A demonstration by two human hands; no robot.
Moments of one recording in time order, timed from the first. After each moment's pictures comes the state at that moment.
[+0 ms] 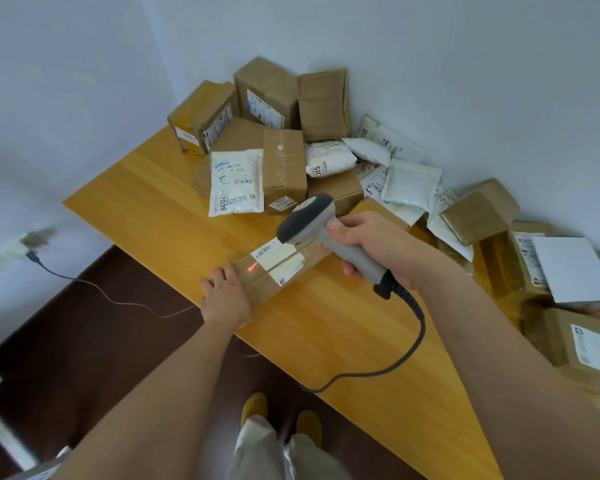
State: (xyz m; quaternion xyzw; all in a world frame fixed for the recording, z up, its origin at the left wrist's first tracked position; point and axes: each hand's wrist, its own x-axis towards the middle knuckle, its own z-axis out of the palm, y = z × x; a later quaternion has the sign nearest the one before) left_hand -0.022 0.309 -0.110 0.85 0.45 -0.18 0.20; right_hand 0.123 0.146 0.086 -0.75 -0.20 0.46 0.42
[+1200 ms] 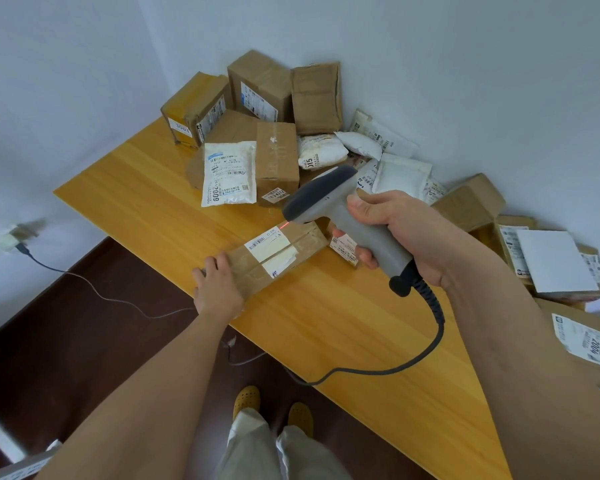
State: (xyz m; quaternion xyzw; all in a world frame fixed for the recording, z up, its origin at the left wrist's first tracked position) left_hand -0.030 0.303 -0.111 0.86 0.45 -0.13 0.21; right_hand 0.112 0.118 0.125 -0.73 -0.15 0.45 0.49
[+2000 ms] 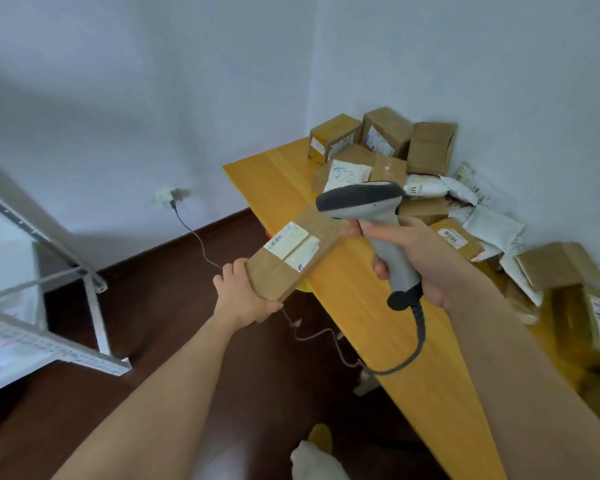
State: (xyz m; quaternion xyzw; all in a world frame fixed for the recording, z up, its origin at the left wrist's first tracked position) left_hand -0.243 0.266 -0.052 0.77 0.54 0.09 0.32; right_hand -0.046 0.120 0.140 -0.66 -0.31 0.48 0.49
